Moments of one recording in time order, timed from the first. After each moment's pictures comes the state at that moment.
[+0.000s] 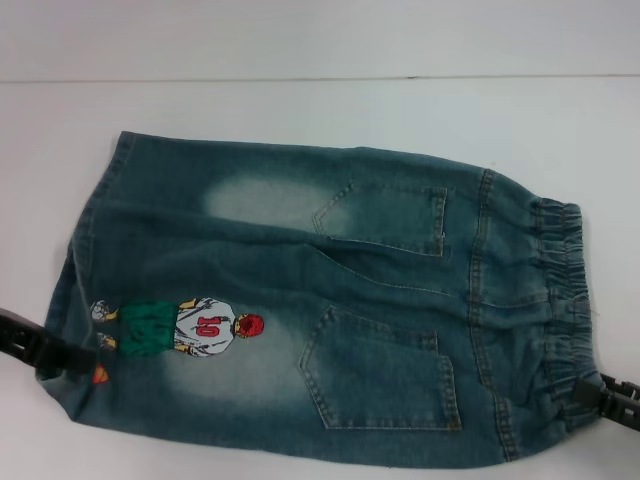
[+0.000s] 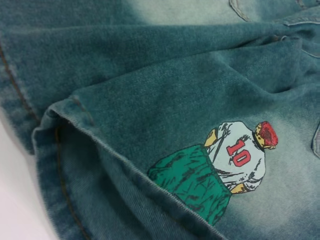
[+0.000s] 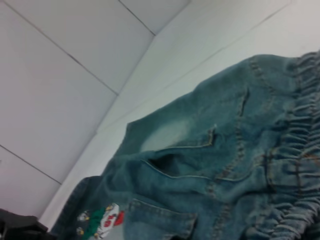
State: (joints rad) left arm -0.67 -1.98 0.47 0.78 2.83 1.72 -1.99; right arm 0.16 2.05 -0.27 -0.46 -2.18 -1.67 1.54
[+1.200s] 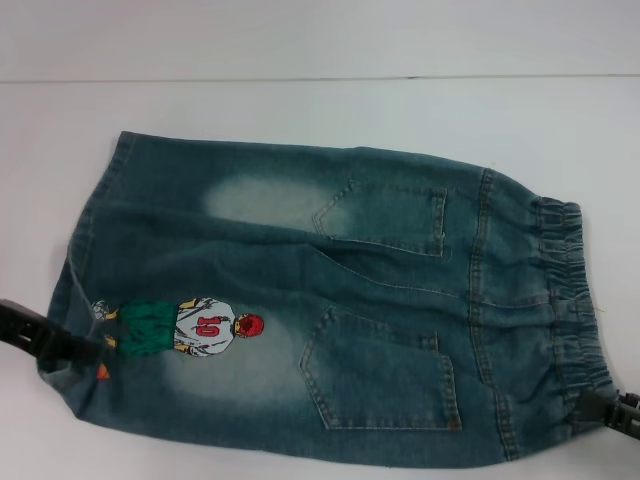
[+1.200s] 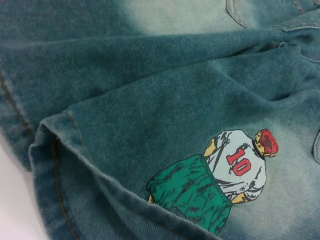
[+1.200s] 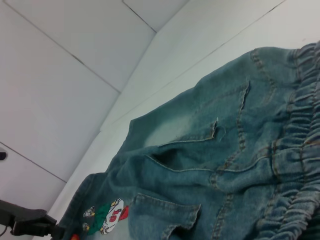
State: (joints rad) left arm -0.69 -1.98 0.47 0.77 2.83 1.71 -1.99; right arm 0.15 2.05 -0.26 -0.46 -2.20 -1.69 1.56
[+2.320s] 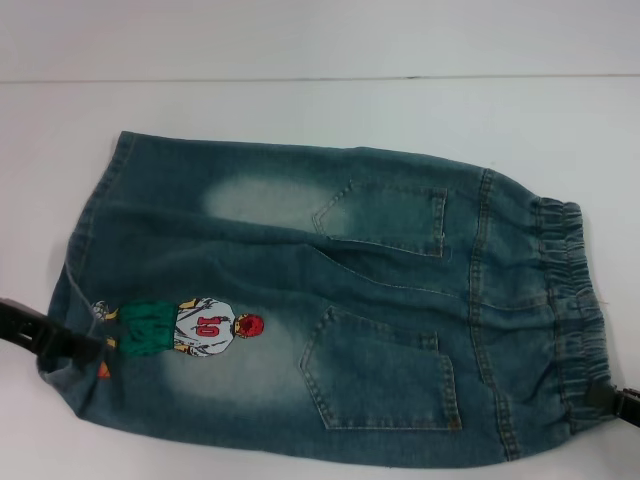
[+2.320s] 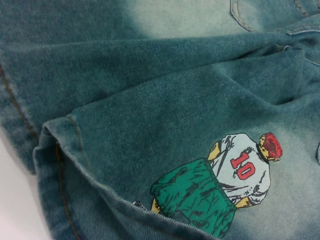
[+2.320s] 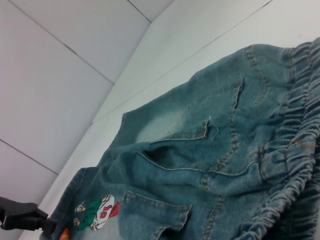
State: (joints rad) left arm -0.69 -1.98 0.47 0.76 2.83 1.69 -2.00; right arm 0.18 2.04 -0.27 -0.48 -2.22 -1.66 1.58
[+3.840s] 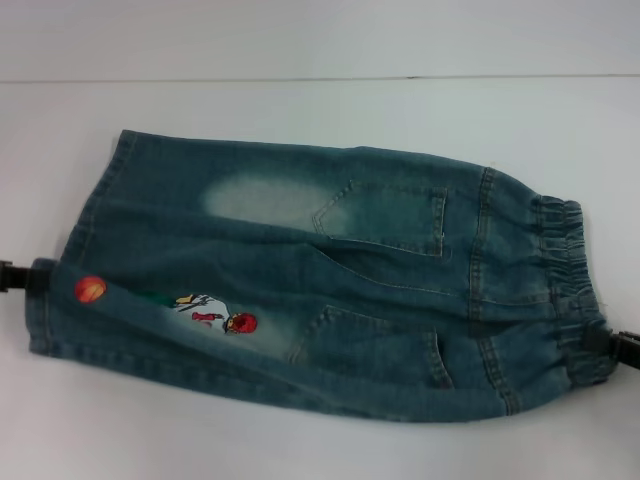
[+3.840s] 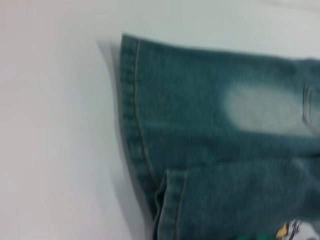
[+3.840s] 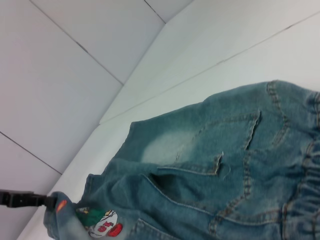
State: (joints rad) left arm -0.64 -1.95 0.26 0.81 2.77 1.59 -2.00; right arm 0.28 2.03 -0.27 -0.55 -2.23 -1.67 1.65
